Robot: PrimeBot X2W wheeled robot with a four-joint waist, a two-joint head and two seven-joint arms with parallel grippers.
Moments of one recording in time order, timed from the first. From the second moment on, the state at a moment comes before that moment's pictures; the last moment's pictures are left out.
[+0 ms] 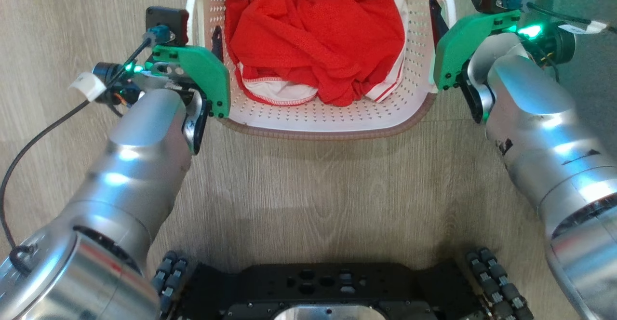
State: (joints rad) left arm -1.08 0.03 -0.93 1.28 -0.83 0.05 -0.26; right arm -1.16 -0.07 0.64 1.29 0.55 0.13 -0.24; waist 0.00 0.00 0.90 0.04
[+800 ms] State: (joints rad) left arm -0.76 0.12 -0.57 0.83 -0.58 0.12 -0.26; right arm -0.92 -0.07 0.32 0.95 0.32 0.13 -0.25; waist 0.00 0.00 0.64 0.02
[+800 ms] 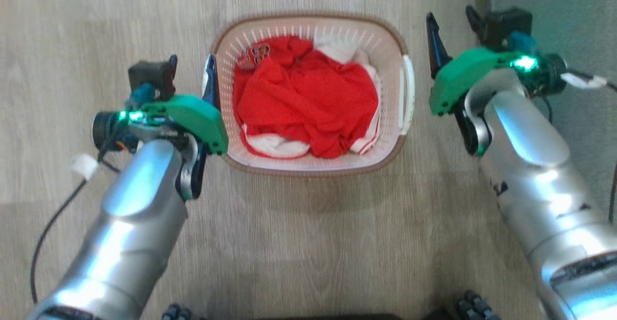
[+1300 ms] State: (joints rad) left arm -0.39 0.08 -0.32 0.47 -0.30 0.09 -0.26; right arm -0.57 -0.07 0.24 0.58 0.26 0.13 -0.25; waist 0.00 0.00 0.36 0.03
